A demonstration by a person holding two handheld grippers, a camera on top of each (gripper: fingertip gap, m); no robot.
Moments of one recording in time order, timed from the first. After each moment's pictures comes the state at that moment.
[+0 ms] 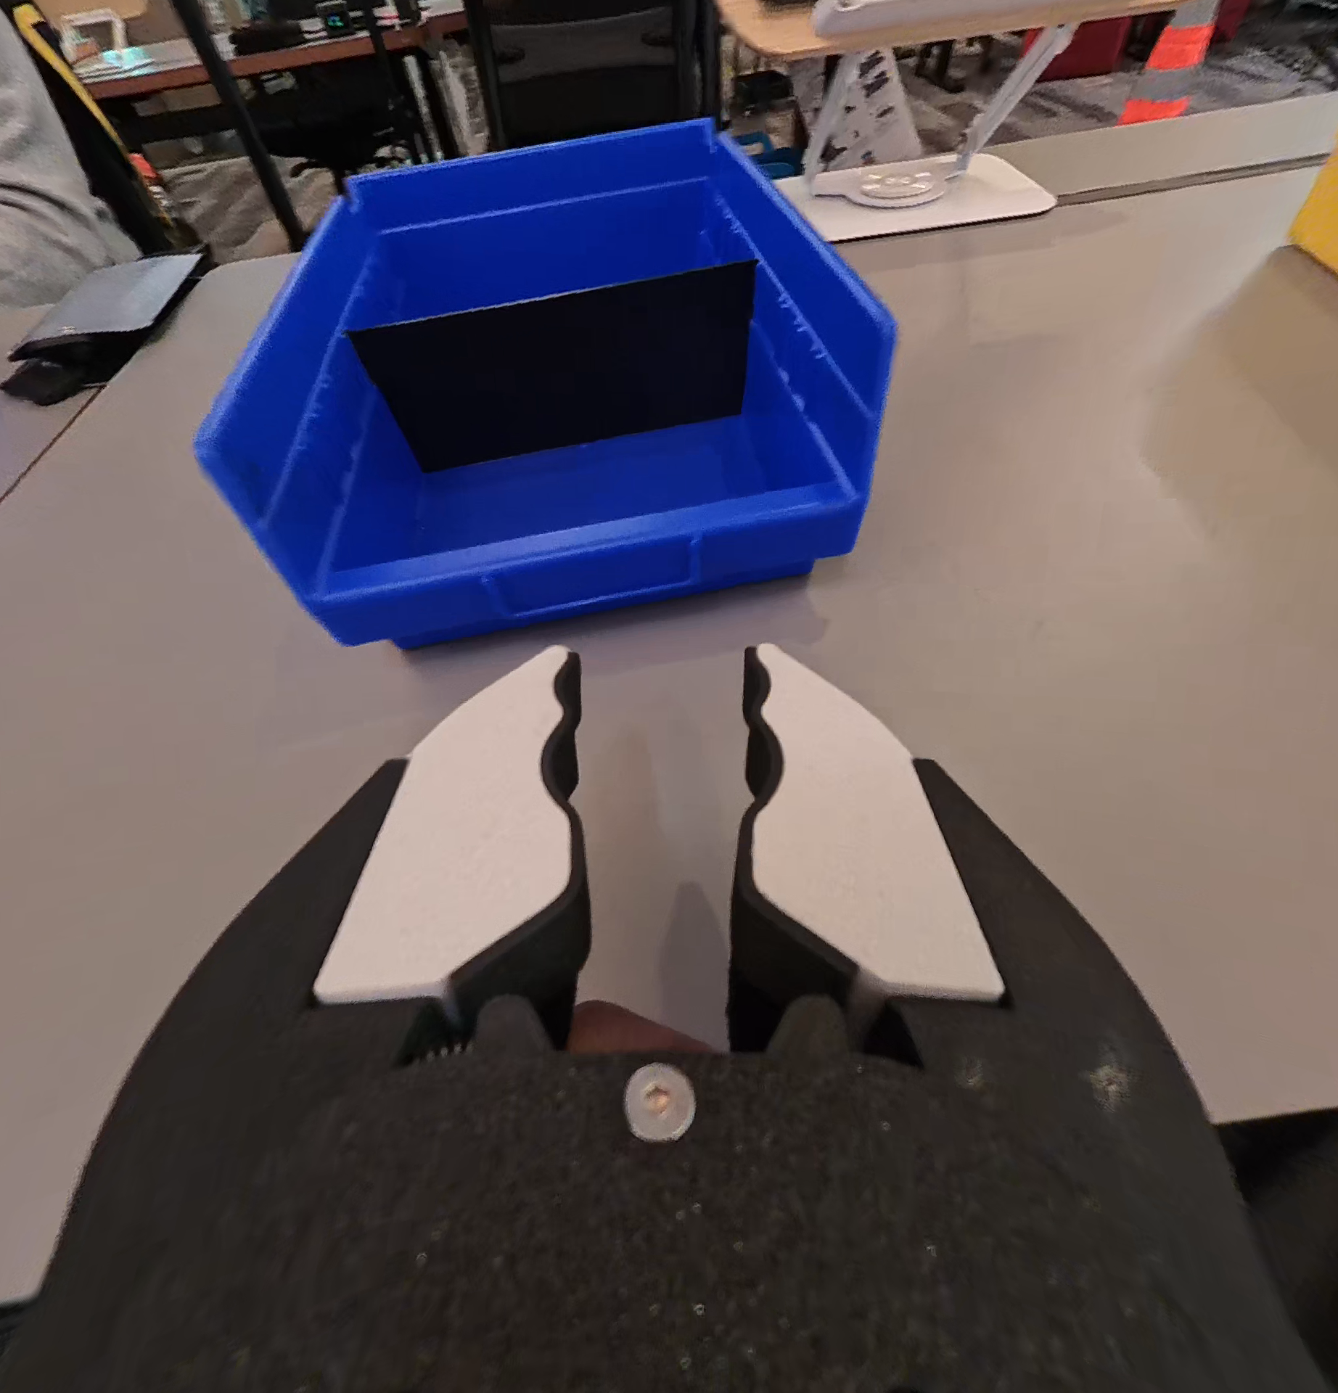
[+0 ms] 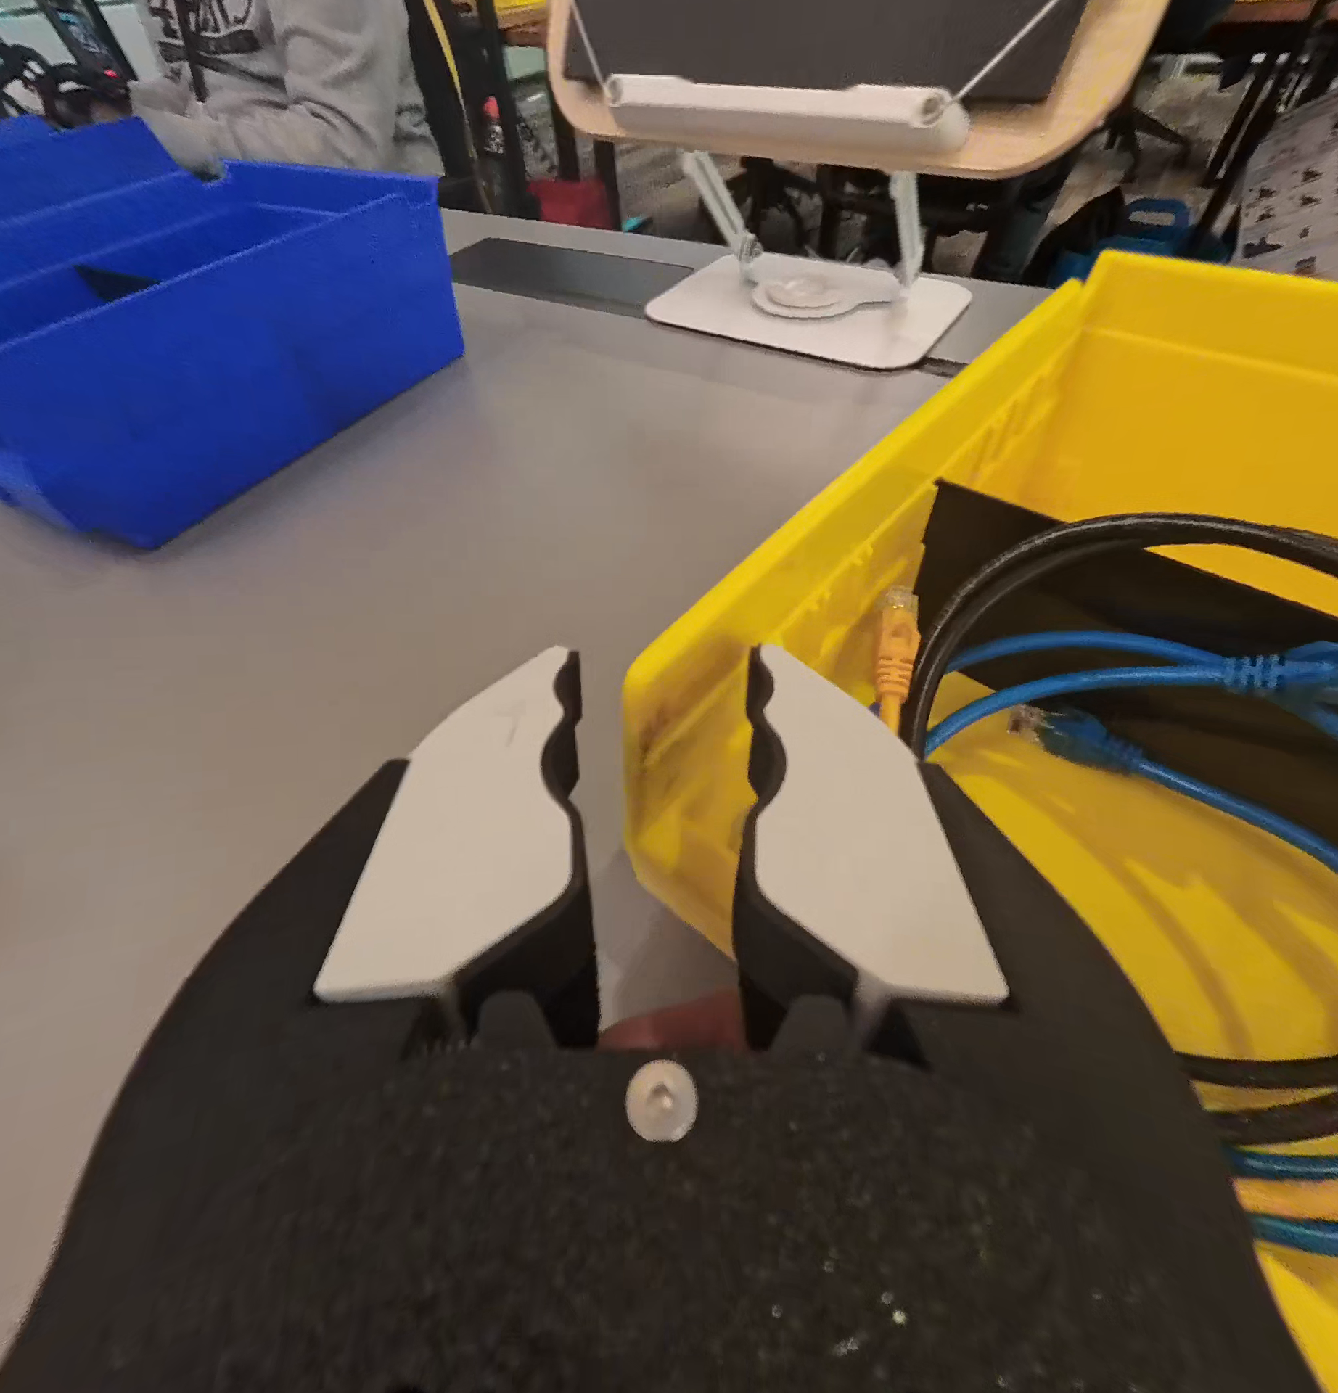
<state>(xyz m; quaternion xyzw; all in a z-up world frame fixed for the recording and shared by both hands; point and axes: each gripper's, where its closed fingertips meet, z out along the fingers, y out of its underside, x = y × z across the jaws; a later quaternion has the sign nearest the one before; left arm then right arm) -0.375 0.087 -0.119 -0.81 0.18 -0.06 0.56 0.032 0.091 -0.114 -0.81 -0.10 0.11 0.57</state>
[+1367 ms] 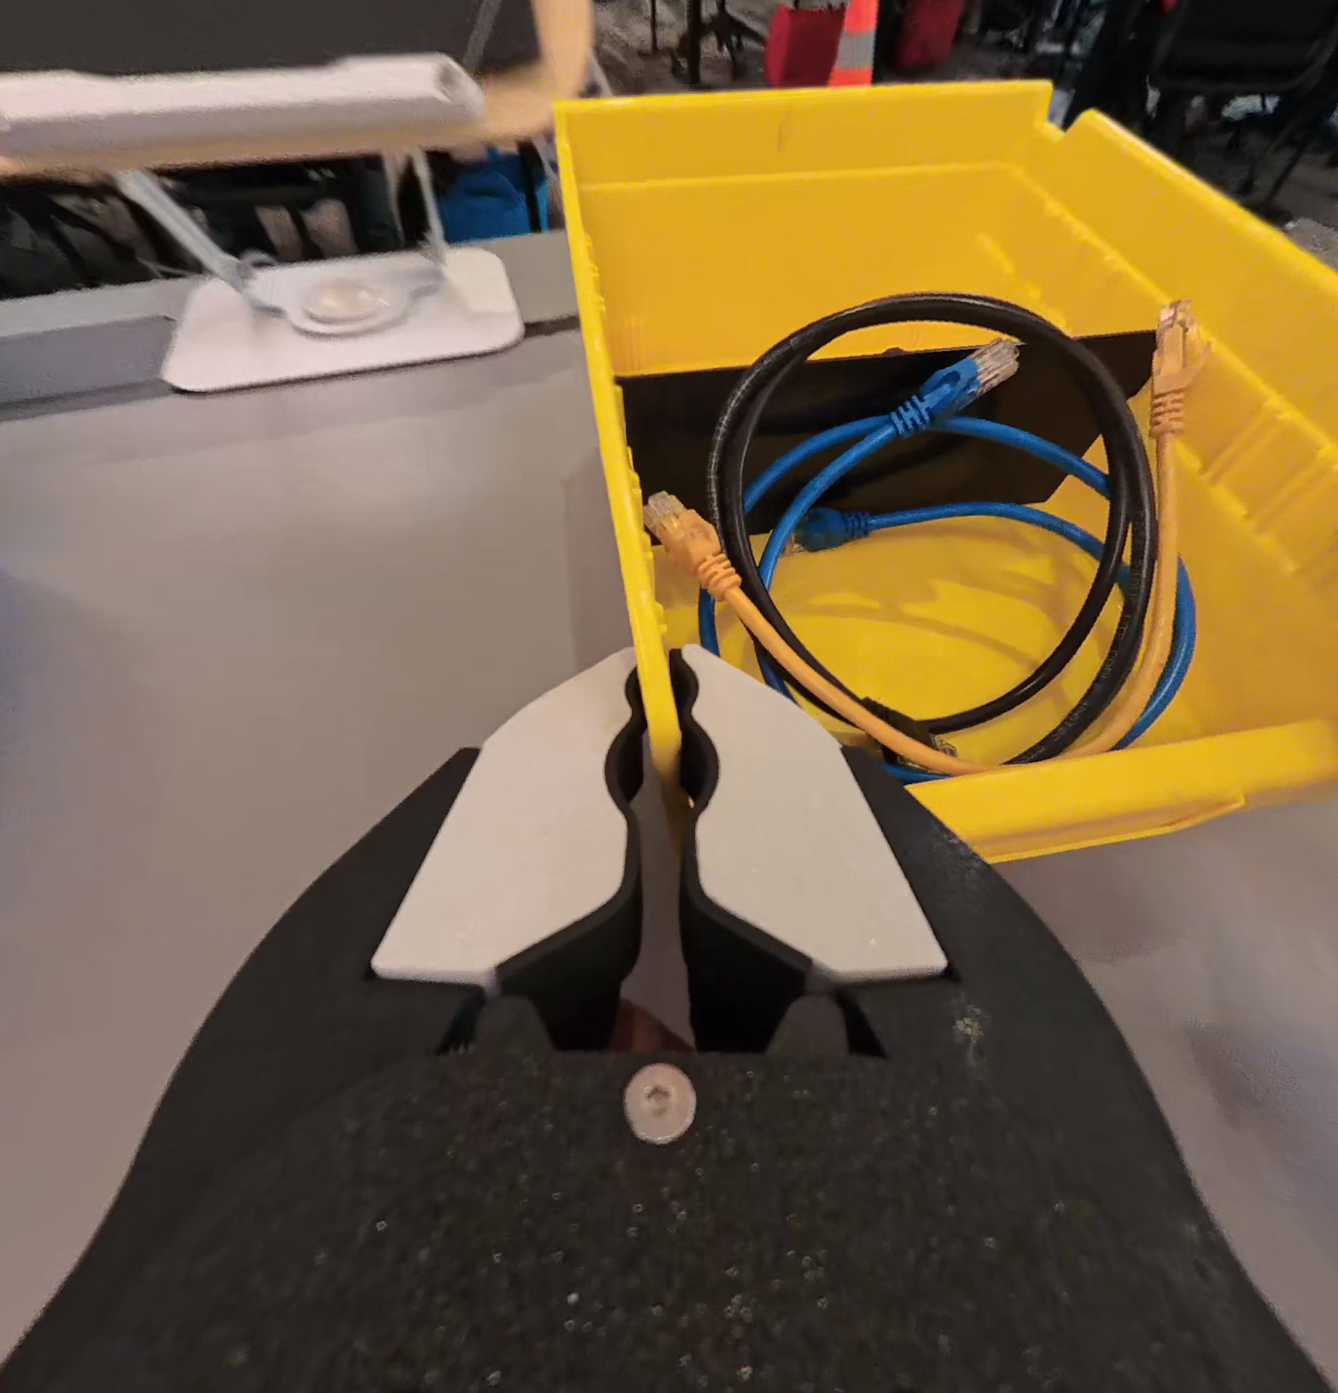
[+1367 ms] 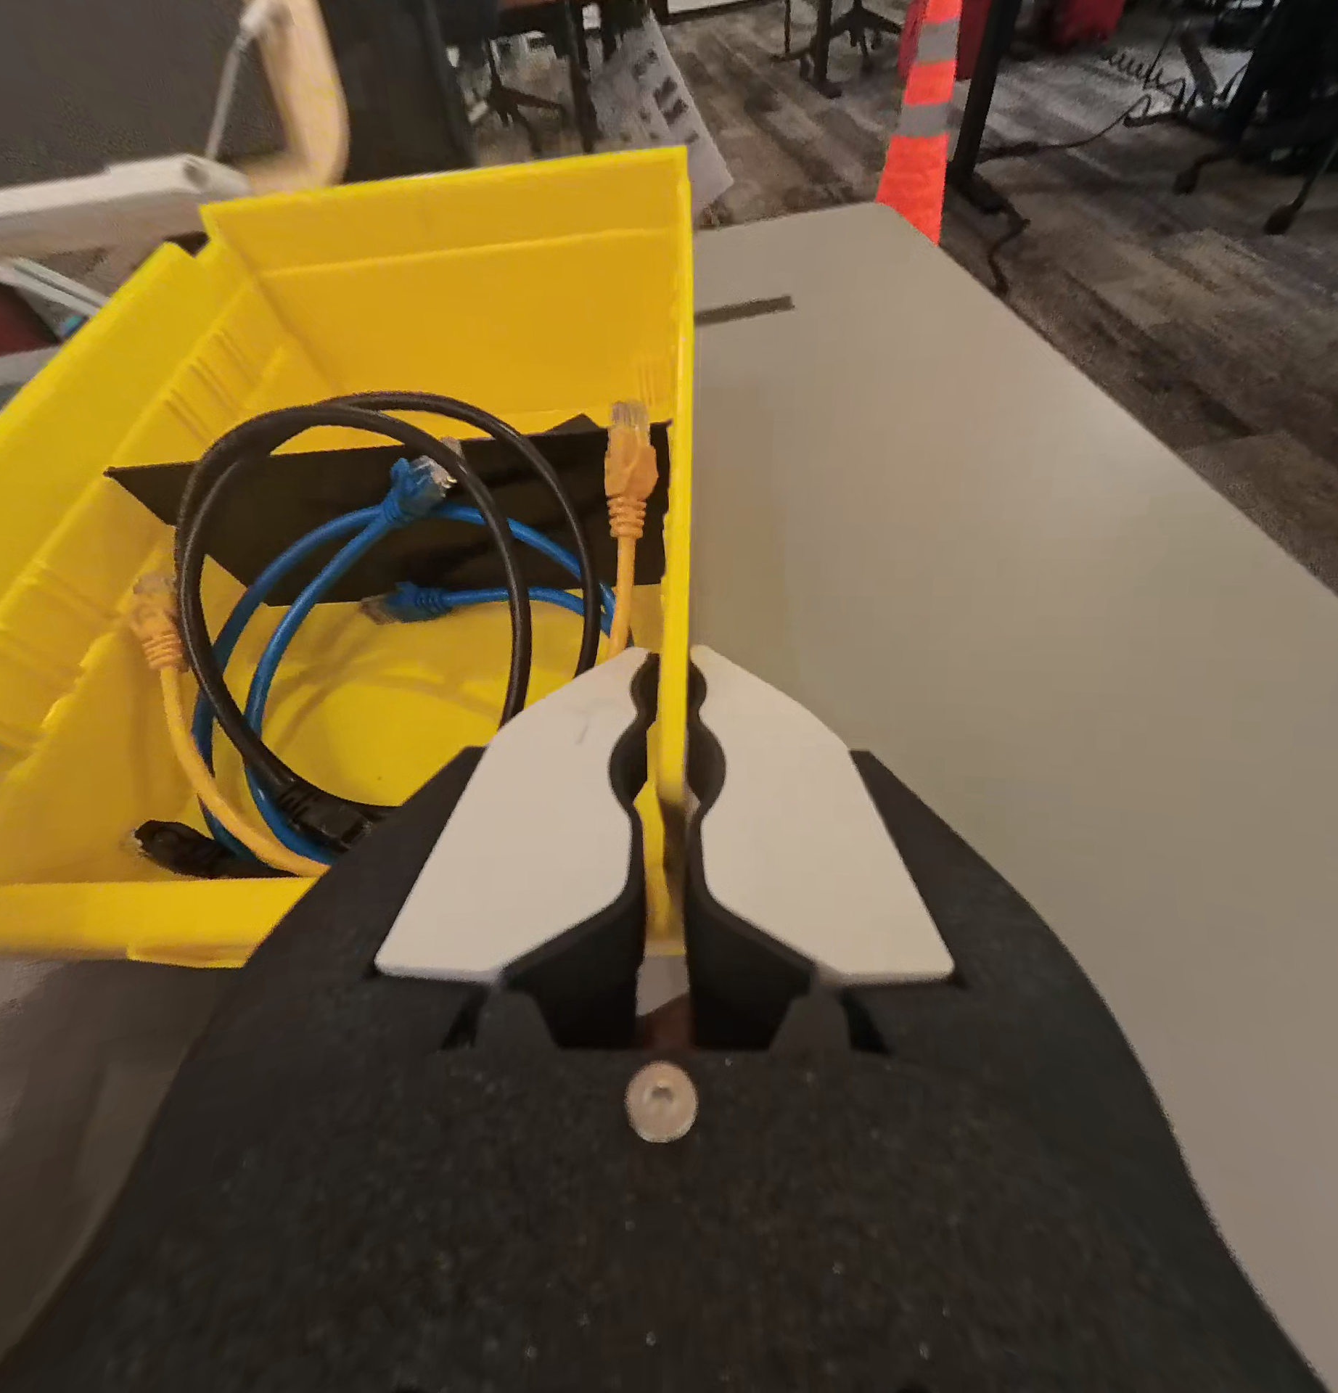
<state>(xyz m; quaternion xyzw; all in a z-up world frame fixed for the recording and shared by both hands) -0.006 0.109 -0.112 -0.80 0.24 -0.16 0.53 0.175 0.039 -0.105 -0.81 0.19 -0.07 0.55</state>
